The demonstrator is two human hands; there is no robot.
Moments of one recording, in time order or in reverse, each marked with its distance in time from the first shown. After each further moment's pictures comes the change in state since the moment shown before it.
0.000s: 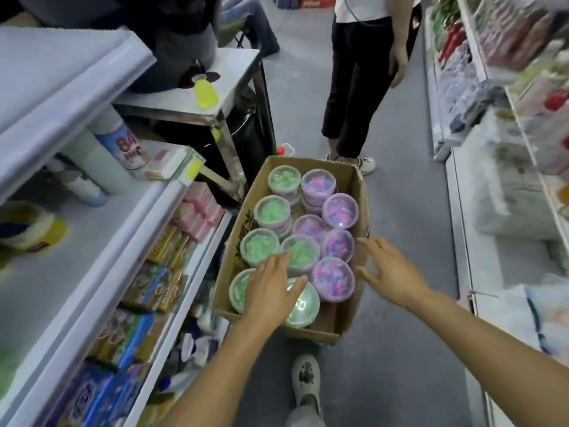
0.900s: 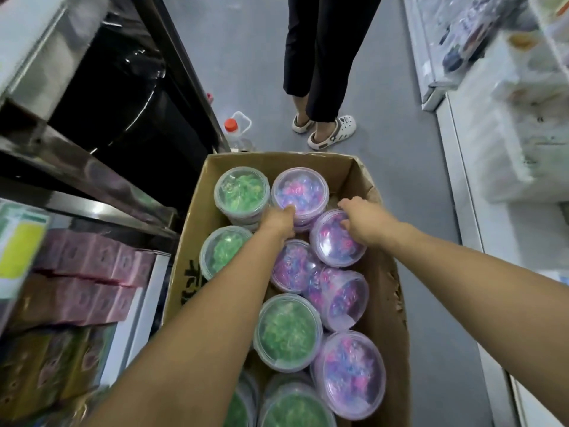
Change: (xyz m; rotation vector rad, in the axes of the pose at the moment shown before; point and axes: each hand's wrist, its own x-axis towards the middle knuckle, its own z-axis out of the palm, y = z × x) left_hand 0.380 -0.017 0.113 -0.845 -0.245 -0.711; right_hand 0.313 0.085 0.062 -0.167 -0.227 0.199
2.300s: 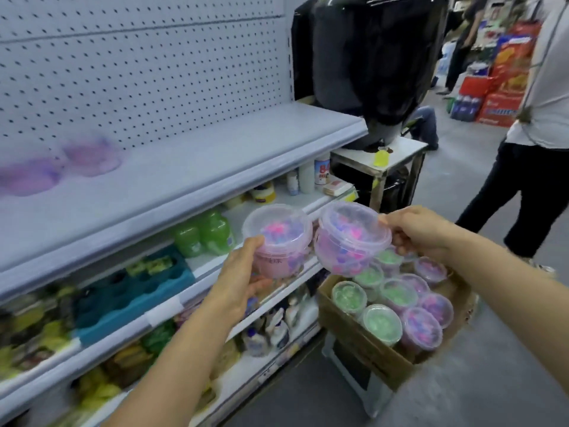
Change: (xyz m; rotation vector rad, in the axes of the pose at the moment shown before) left_hand -0.661 -0.270 -0.222 -0.805 0.548 0.409; right_hand -0.506 -0.203 -0.137 0.841 -0.198 -0.532
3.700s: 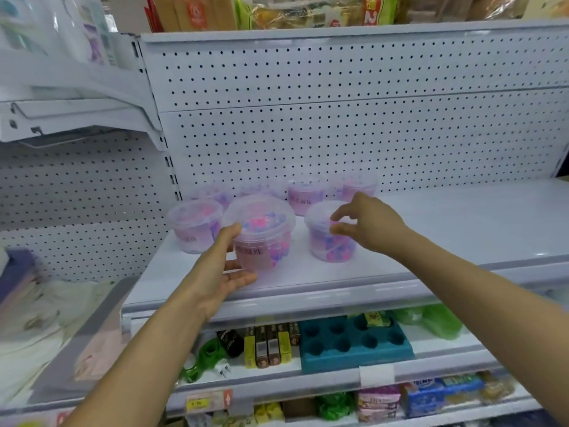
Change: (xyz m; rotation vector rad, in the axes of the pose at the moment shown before) left_hand -0.056 0.128 -0.441 -0.251 0.494 0.249; right_hand 0.002 -0.254 0.489 -0.855 -0.183 -0.956
